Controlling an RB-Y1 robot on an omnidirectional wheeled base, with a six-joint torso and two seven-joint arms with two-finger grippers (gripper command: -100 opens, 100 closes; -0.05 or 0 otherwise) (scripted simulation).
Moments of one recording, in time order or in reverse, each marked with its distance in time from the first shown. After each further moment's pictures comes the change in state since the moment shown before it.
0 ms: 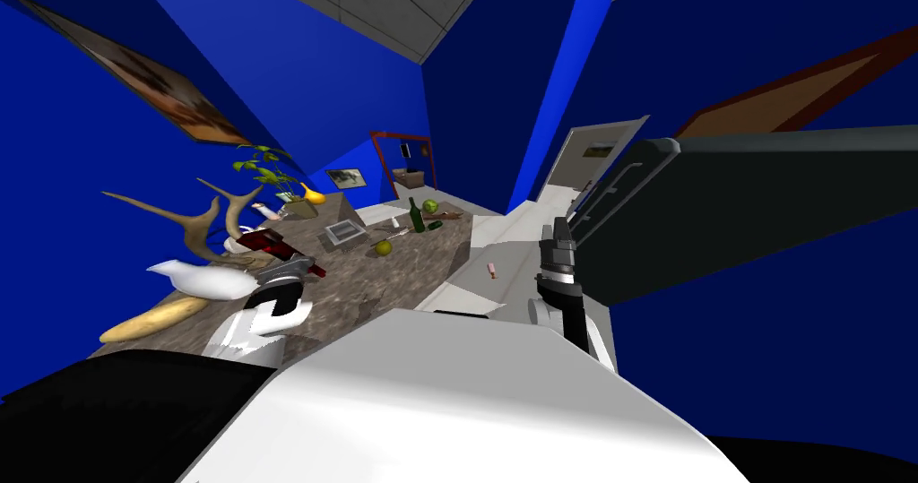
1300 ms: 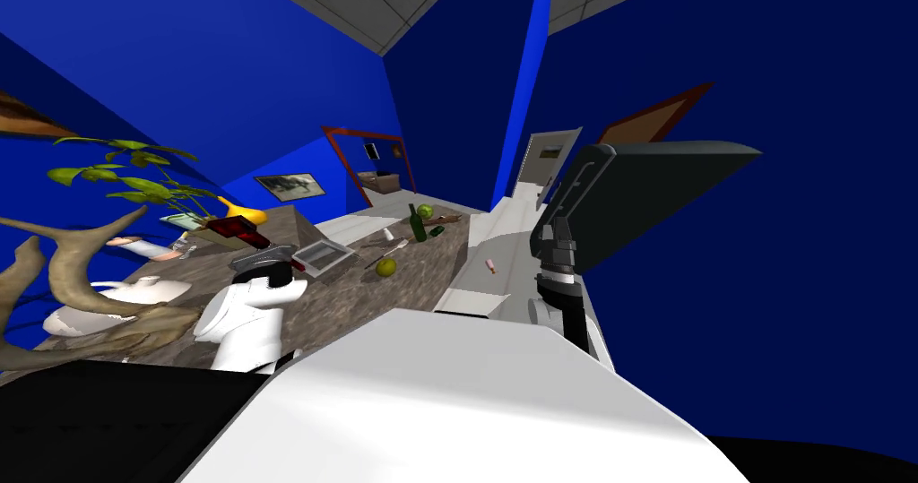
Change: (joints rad) left arm -0.142 0.156 0.016 0.093 0.000 0.241 -0.010; right arm 0.000 0.000 0.000 0.000 0.000 0.000 0.000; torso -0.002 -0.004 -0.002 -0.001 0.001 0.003
